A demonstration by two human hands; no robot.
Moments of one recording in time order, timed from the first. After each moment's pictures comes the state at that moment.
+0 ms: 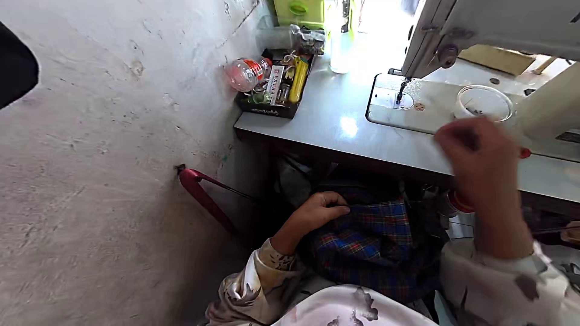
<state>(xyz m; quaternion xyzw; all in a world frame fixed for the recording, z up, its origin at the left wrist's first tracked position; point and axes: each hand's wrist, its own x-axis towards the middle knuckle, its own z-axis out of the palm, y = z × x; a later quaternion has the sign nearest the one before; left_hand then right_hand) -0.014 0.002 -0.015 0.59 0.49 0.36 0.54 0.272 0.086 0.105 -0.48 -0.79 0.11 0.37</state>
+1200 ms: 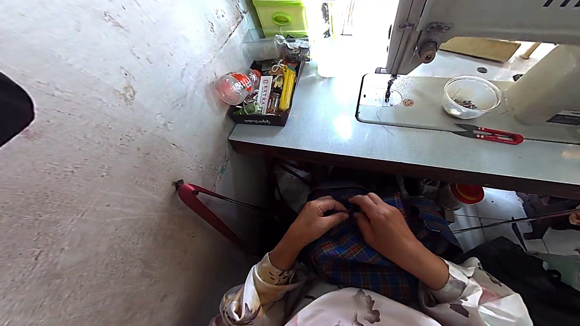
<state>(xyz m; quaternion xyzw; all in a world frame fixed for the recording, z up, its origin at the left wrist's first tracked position) -0.011 -0.008 -0.018 0.69 0.48 0.38 0.39 0.197 0.004 0.002 -0.41 -0.85 0.18 0.27</state>
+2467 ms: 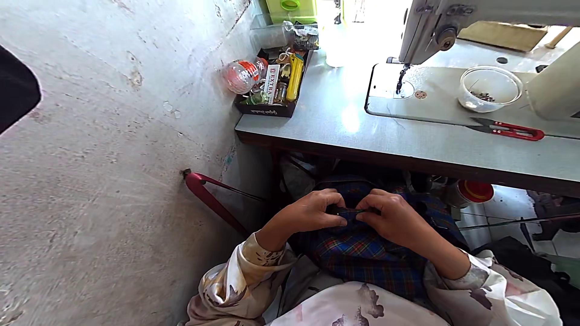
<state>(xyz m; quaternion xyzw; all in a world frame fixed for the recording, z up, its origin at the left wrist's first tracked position) -0.037 0.003 0.018 0.76 0.43 0.20 0.45 0.208 0.019 0.027 -0.38 -0.82 0.40 0.18</state>
